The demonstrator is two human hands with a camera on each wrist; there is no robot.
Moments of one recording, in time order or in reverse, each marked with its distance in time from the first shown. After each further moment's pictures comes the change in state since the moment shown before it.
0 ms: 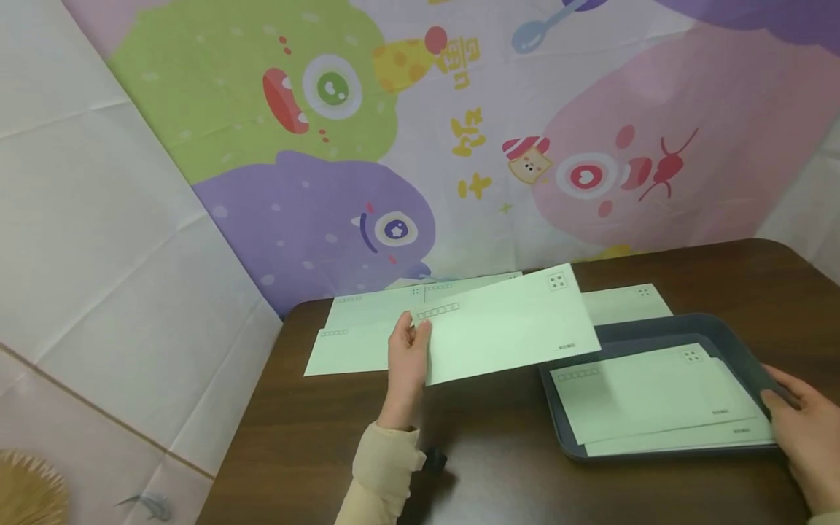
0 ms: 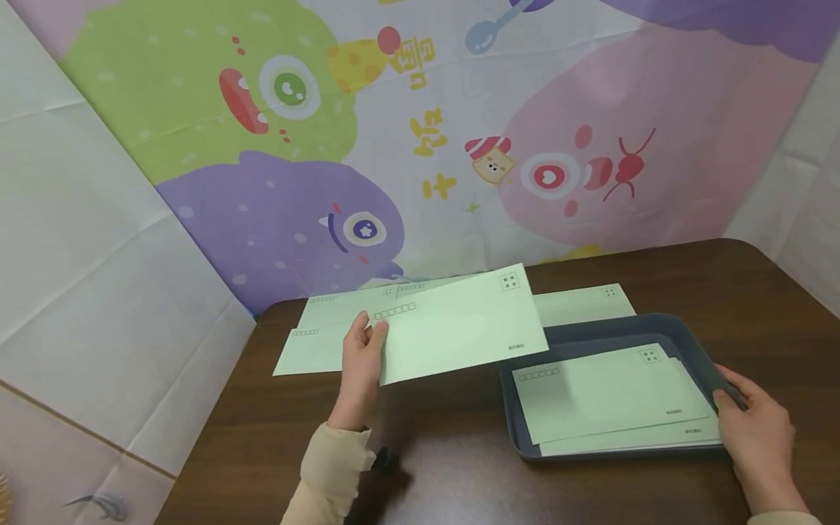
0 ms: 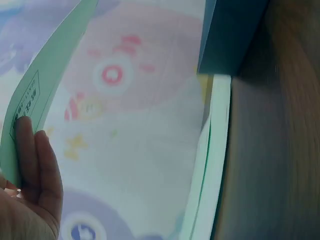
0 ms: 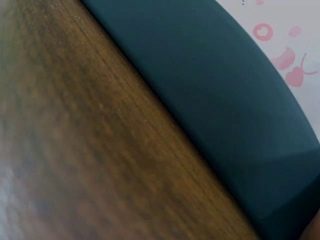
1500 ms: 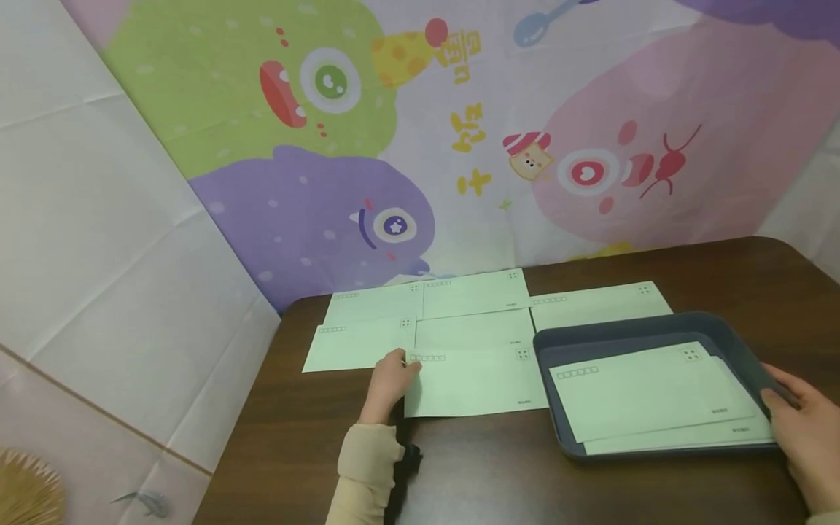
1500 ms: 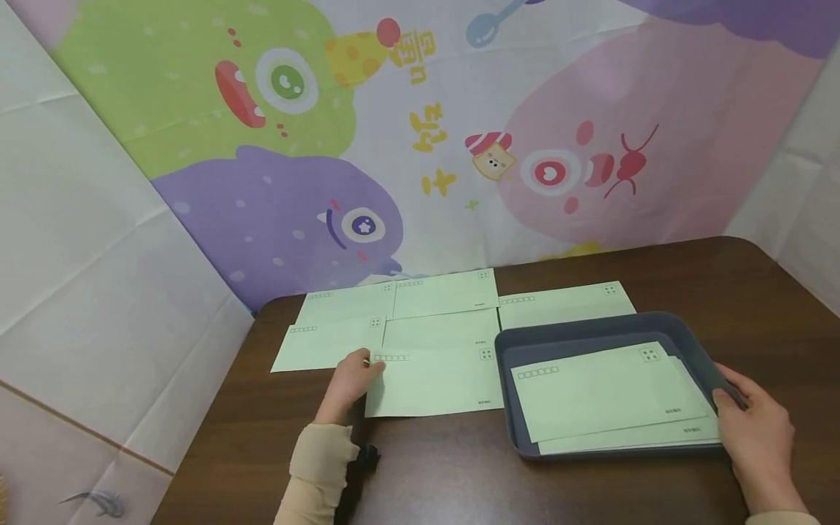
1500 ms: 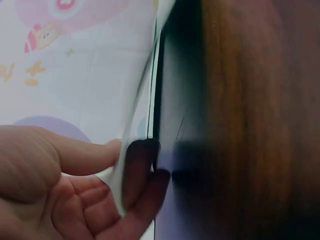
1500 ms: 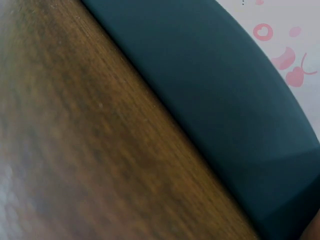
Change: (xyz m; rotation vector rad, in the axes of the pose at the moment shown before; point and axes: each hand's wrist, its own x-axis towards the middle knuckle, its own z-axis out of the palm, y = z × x) left_hand 0.018 -0.071 -0.040 0.787 -0.156 -0.211; right_hand 0.008 0.007 0.003 0.003 0.016 0.042
